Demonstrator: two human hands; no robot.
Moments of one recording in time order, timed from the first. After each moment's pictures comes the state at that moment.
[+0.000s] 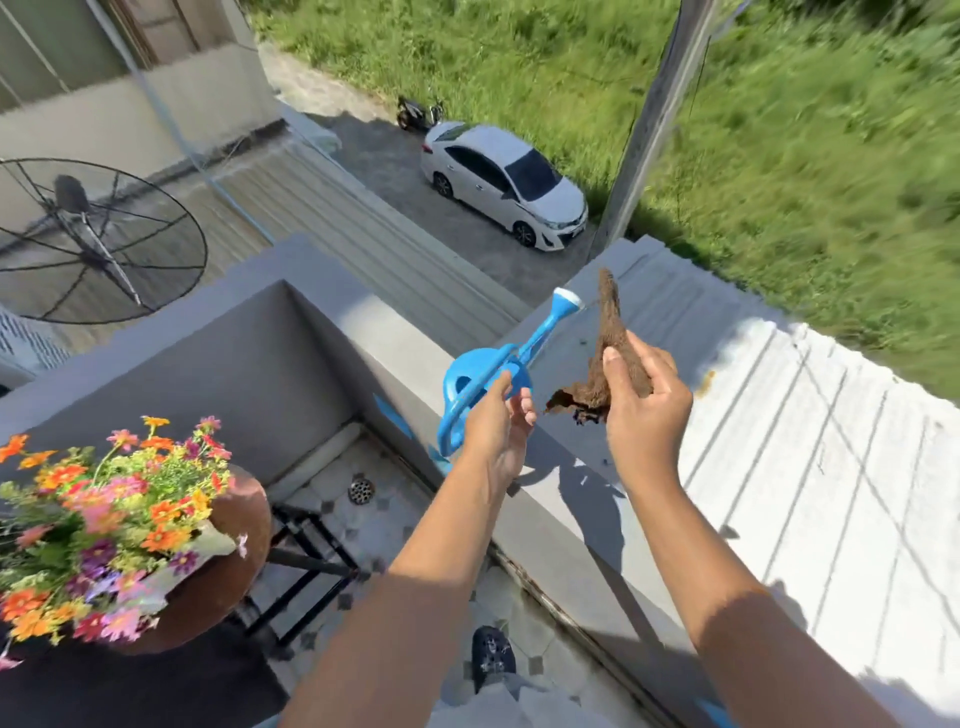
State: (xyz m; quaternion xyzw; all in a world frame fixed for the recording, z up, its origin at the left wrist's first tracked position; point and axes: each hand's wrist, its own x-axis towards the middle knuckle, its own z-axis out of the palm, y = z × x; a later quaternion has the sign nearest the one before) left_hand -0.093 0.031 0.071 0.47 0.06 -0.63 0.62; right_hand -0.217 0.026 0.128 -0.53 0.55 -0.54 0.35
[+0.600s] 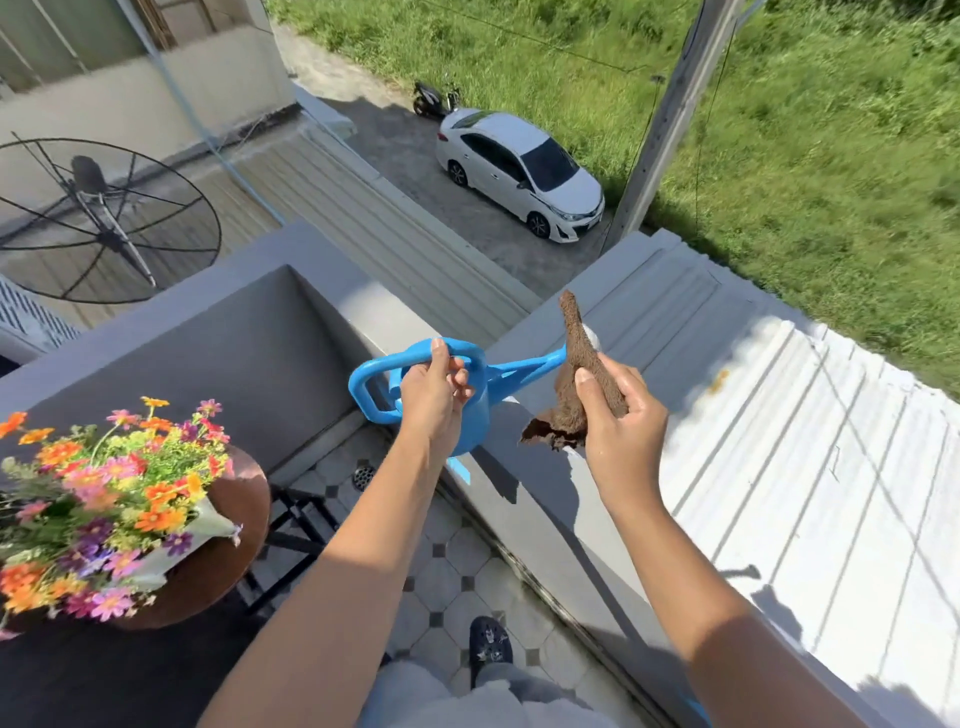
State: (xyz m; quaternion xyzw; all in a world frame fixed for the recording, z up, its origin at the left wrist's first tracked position) left_hand -0.031 0.031 0.062 0.52 -0.06 -0.50 0.69; right_hand -0.210 0.043 0.113 -0.53 0.52 -0.50 0.44
